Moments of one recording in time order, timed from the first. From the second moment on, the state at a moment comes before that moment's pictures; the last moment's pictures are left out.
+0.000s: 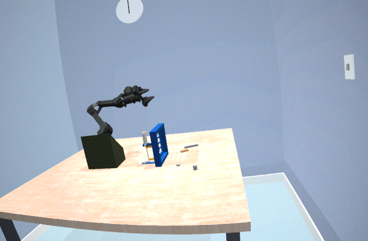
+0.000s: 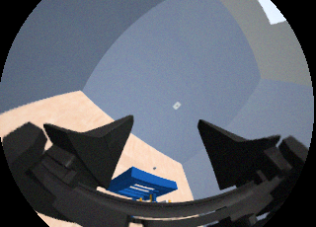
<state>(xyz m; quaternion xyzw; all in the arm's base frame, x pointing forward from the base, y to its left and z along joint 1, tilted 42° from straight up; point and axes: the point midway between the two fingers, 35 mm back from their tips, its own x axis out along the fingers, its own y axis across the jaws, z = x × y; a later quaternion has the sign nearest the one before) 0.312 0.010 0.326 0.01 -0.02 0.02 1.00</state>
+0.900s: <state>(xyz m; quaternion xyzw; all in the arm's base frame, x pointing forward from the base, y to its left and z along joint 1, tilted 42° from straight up) 0.371 -0.018 0.236 -0.05 0.25 0.04 0.97</state>
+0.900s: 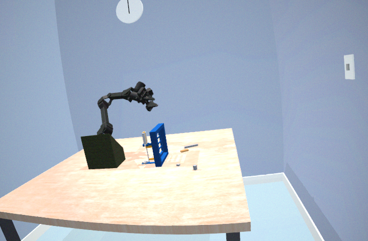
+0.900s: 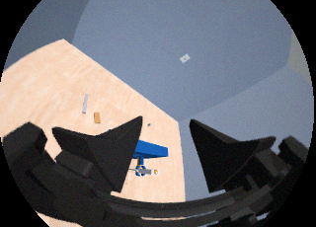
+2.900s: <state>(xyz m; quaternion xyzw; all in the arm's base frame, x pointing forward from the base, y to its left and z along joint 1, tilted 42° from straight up) 0.345 -0.074 0.058 0.18 0.68 0.30 0.65</state>
